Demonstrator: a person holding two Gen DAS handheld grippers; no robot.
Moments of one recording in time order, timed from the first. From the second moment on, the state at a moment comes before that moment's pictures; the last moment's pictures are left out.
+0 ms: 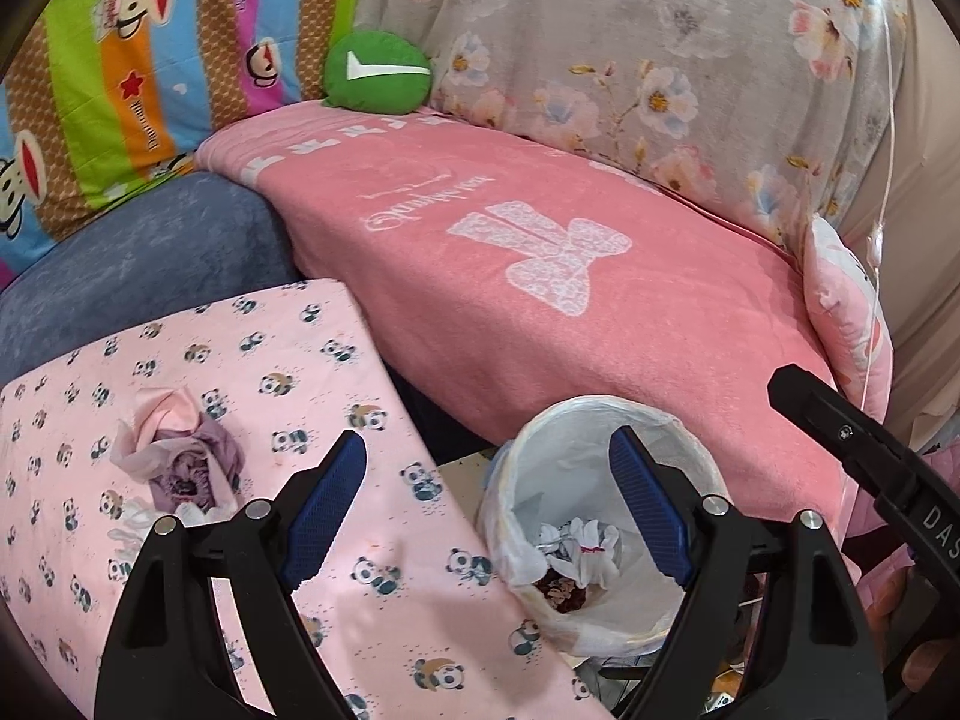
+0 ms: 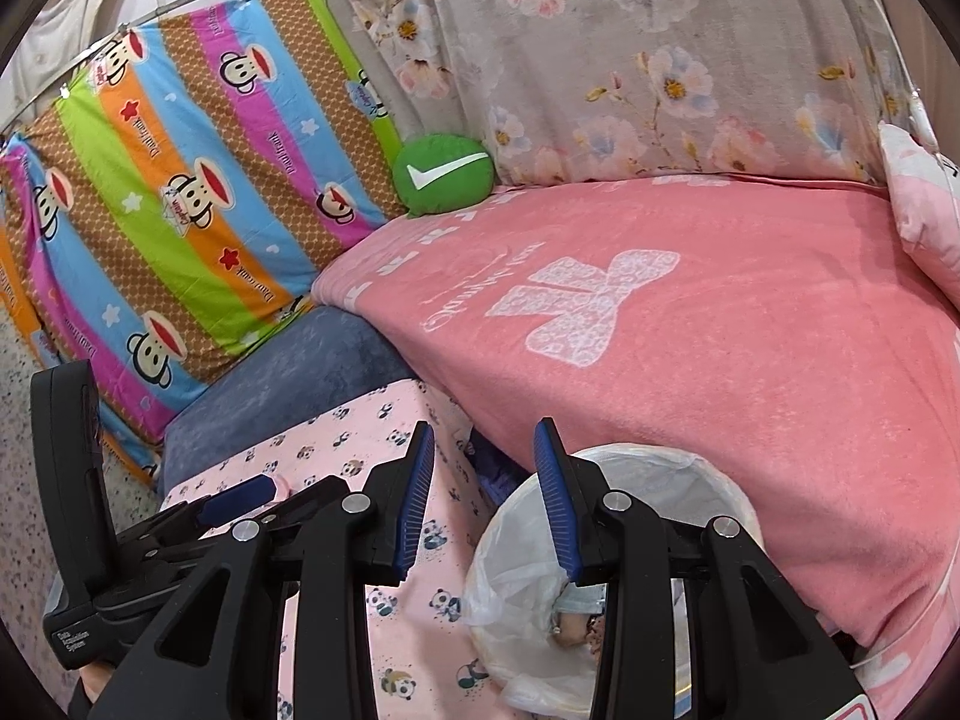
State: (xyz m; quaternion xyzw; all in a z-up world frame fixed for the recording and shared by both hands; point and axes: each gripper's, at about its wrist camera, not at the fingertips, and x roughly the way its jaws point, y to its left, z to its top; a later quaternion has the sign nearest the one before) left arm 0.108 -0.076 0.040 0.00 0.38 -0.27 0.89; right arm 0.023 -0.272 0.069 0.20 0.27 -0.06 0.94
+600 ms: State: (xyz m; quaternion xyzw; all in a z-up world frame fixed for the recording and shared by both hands) left arm 0.143 0.051 -0.029 -0.05 0.45 -0.13 0.88; right arm 0.066 -0.180 0.037 0.18 0.32 0.01 0.93
